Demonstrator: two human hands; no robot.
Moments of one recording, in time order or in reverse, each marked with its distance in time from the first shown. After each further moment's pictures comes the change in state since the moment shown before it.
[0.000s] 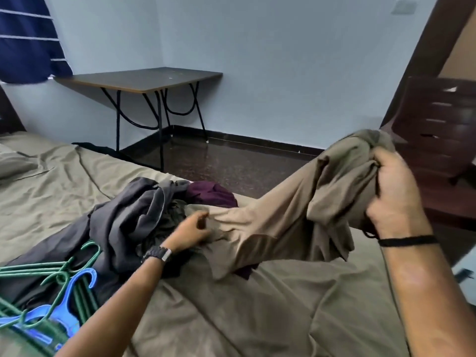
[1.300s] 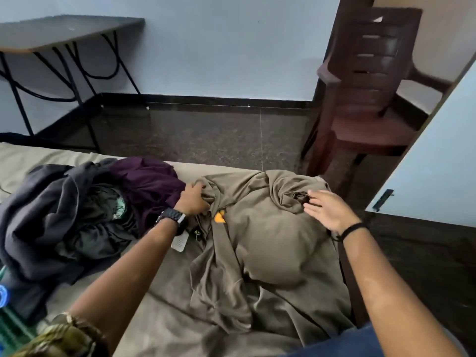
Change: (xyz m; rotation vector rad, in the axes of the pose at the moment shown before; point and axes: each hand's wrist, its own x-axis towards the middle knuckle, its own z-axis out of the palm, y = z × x) left_hand 0.059 0.082 0.131 0.357 -0.237 -0.012; right_hand 0.013 0.061 -0.233 -0.424 0.384 0.556
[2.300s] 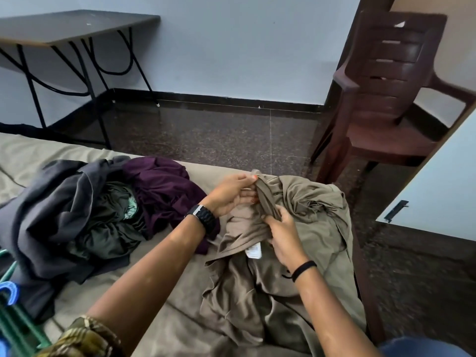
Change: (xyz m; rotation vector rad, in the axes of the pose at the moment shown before) left_hand -0.024 0.073 -0.014 -1.254 -0.367 0.090; right_hand -0.023 0.088 0.109 -0.087 -0.106 -0.220
